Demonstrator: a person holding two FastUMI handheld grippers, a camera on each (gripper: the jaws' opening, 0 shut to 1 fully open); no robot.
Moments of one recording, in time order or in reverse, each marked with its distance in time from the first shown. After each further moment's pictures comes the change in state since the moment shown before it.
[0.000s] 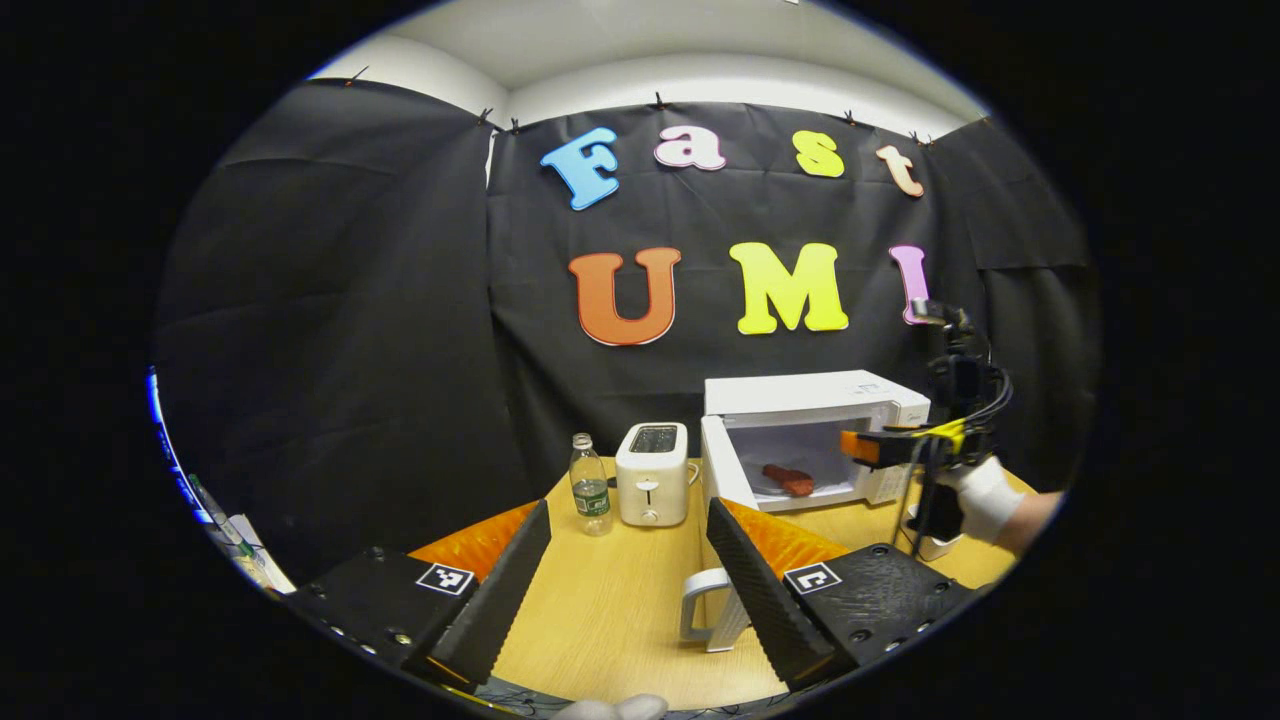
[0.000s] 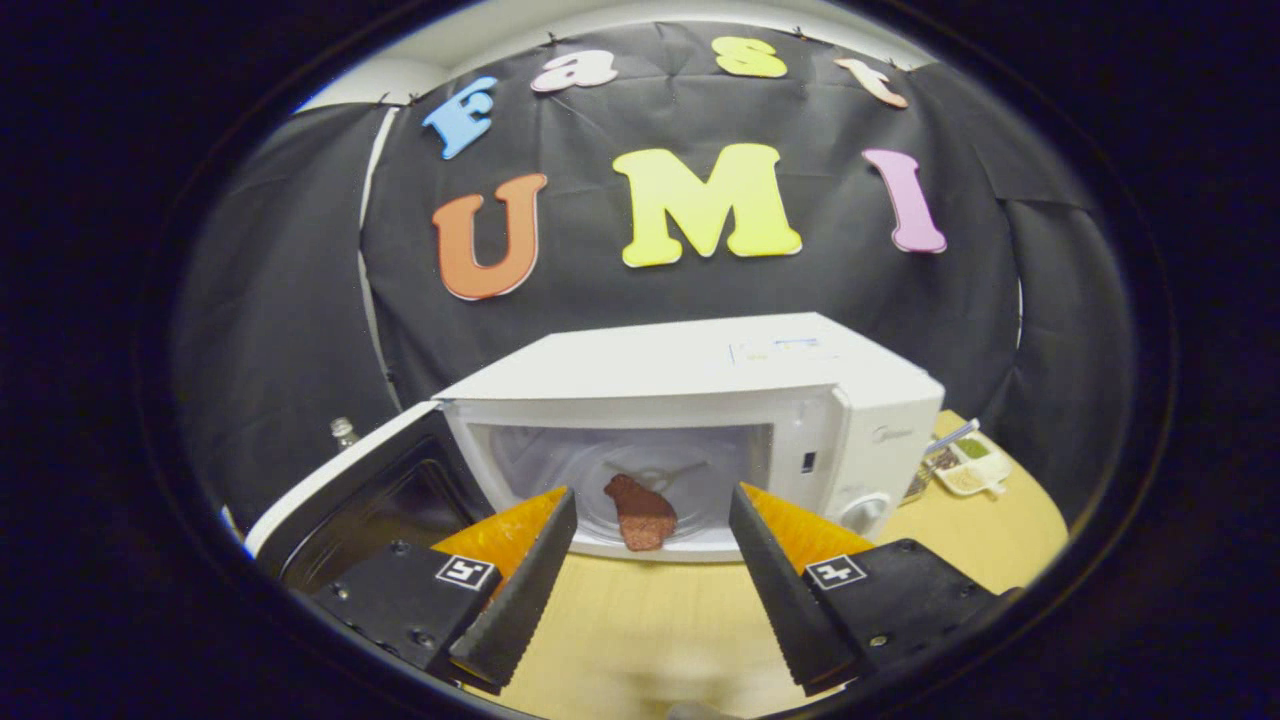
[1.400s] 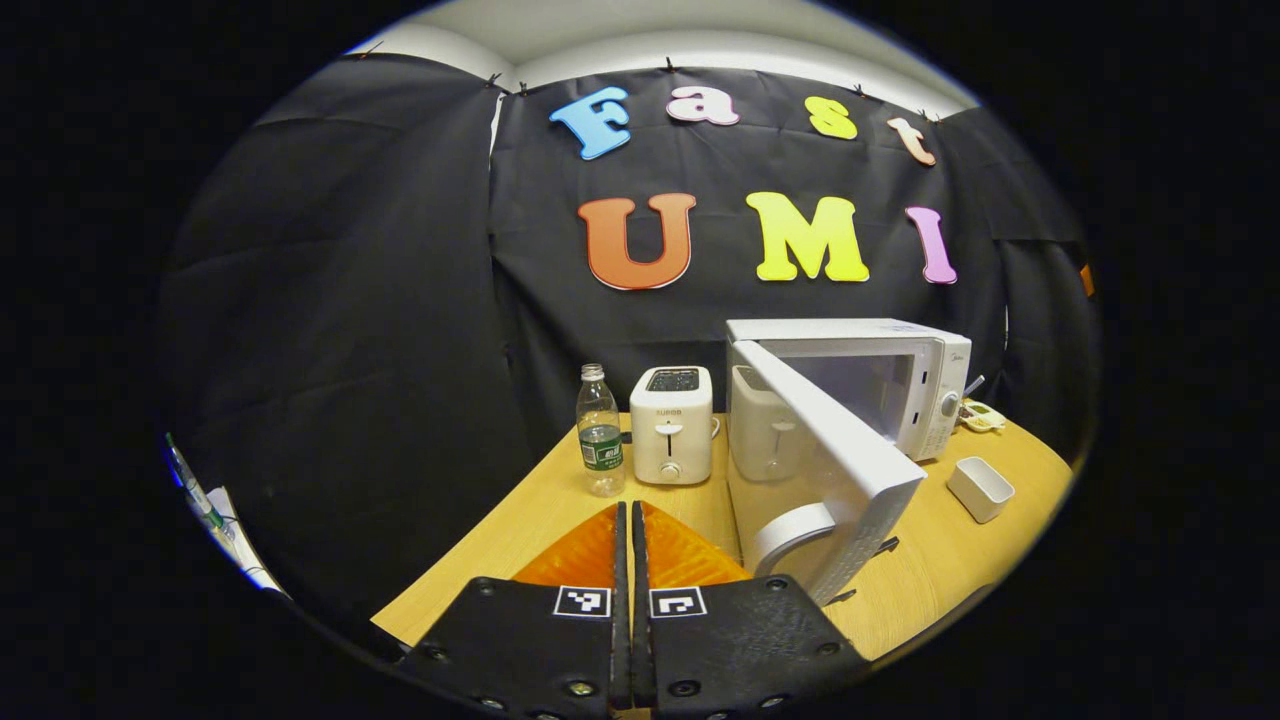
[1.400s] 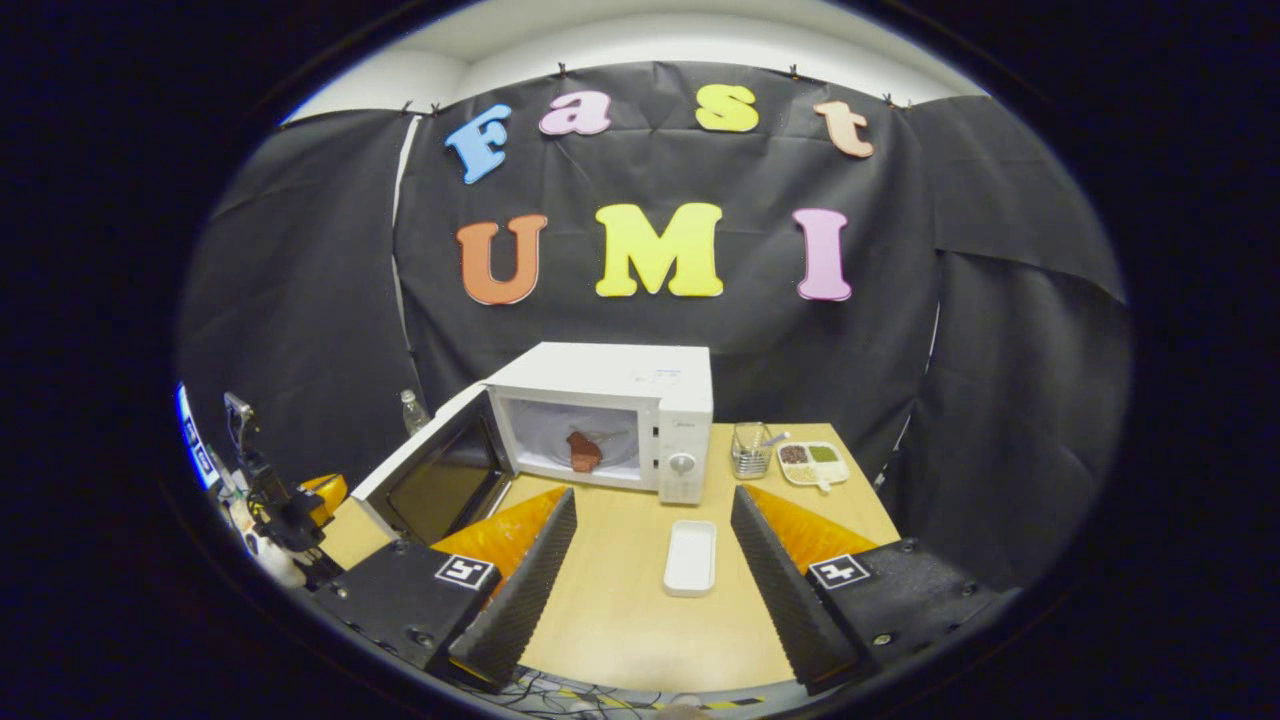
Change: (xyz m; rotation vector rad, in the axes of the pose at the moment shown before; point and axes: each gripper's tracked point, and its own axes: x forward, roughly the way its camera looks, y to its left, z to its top) left arm 0.053 0.019 -0.114 -0.003 0.096 0.017; right arm -0.264 -0.080 0.036 -0.022 0.080 -0.060
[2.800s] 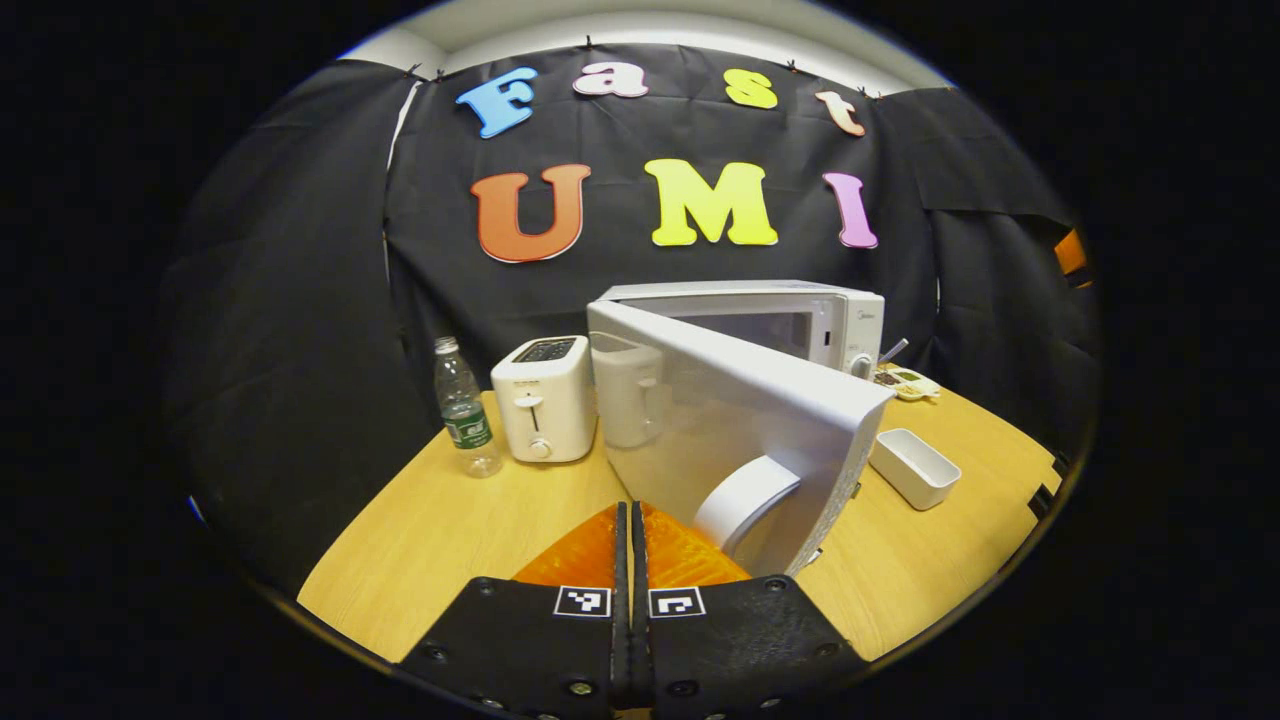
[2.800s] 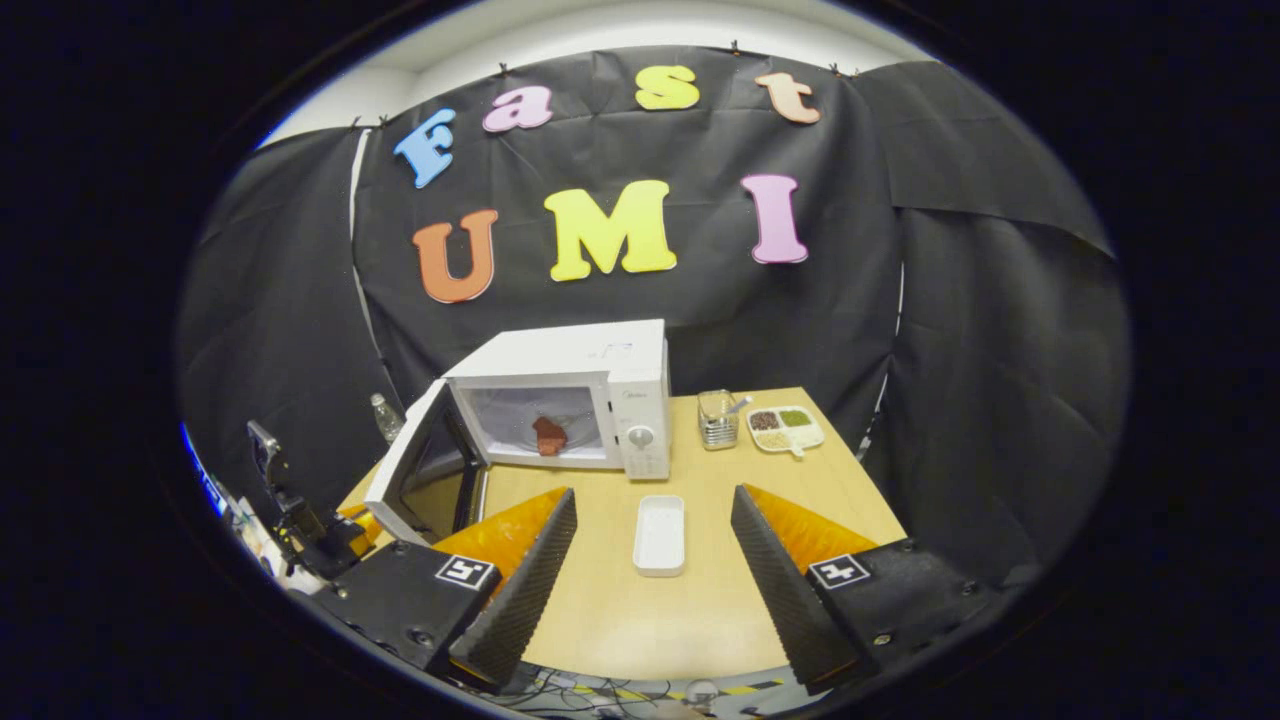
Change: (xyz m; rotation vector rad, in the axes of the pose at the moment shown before) left arm 0.011 -0.151 -0.025 0.056 0.074 -0.240; right arm 0.002 -0.059 -0.030 0.110 0.059 -0.052
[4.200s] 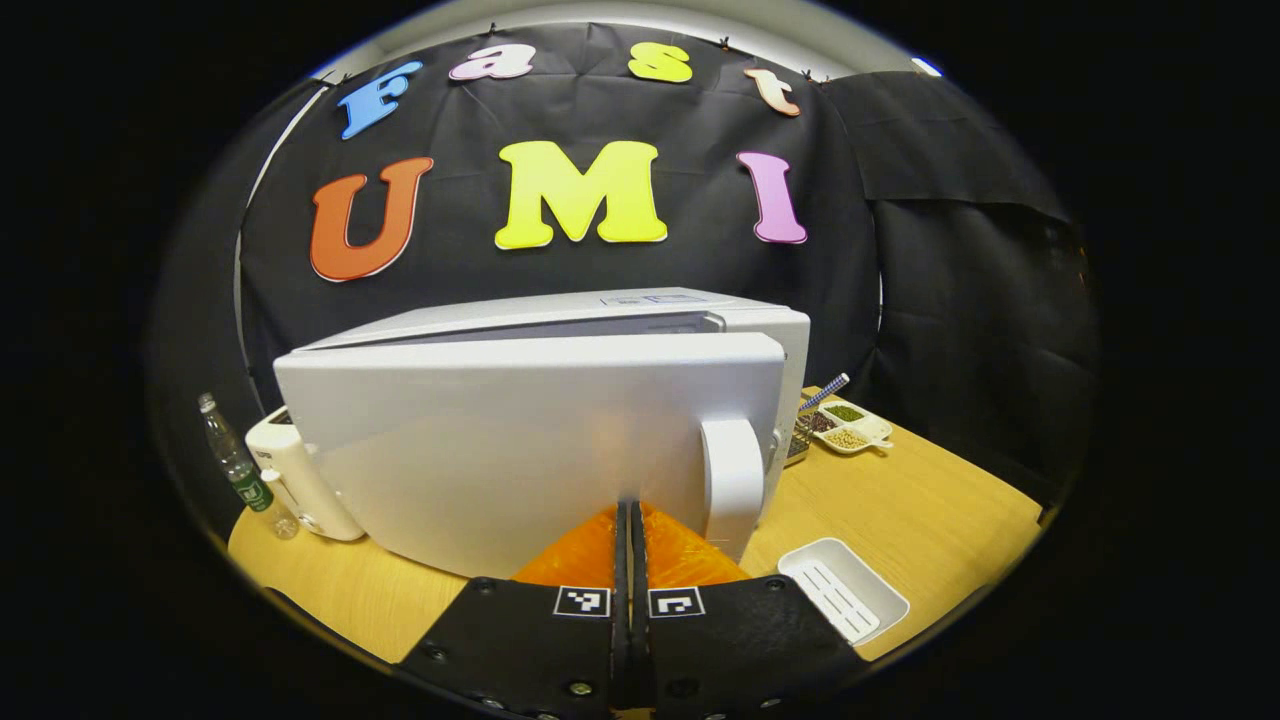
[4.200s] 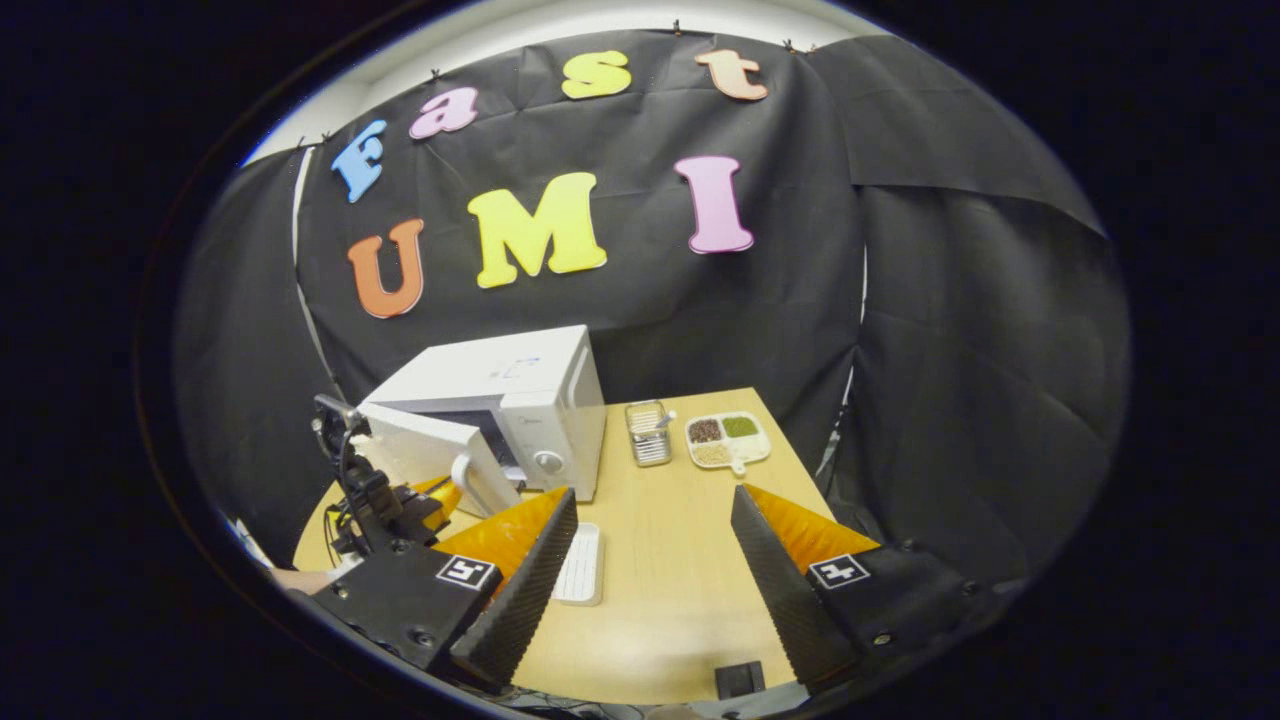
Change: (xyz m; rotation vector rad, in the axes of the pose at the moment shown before) left arm 0.188 -0.190 0.069 0.011 -0.026 -0.190; right arm 0.057 -0.124 0.037 0.047 0.037 -0.077
